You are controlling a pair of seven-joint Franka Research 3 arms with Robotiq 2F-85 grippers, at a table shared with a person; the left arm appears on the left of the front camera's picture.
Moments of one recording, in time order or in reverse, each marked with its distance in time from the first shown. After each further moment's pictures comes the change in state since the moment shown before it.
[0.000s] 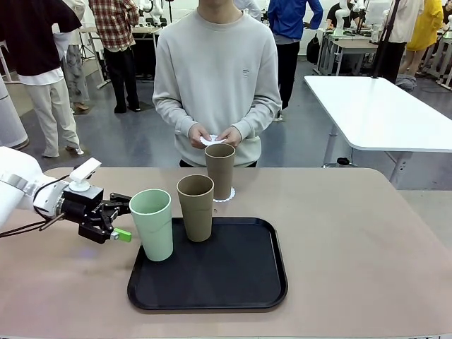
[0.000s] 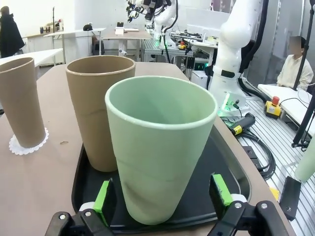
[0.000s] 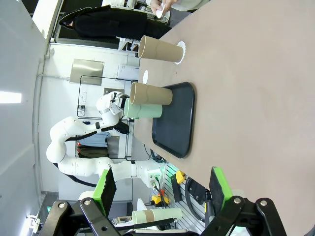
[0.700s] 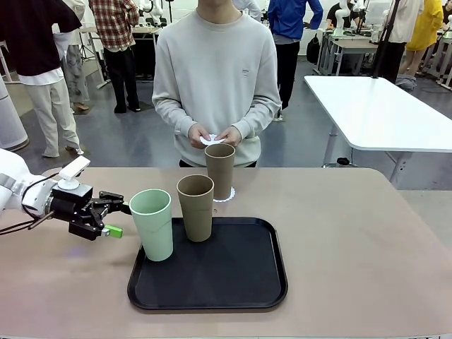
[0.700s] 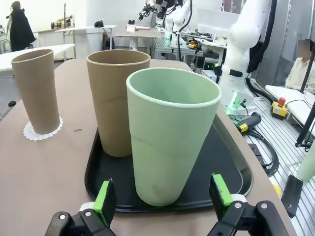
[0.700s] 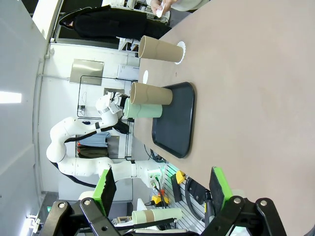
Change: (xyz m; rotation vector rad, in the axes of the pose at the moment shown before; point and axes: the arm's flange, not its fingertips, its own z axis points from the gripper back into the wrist) left arm -0.007 -0.001 0.027 0.052 0.005 0.028; right arm 0.000 0.000 0.000 0.000 0.000 0.000
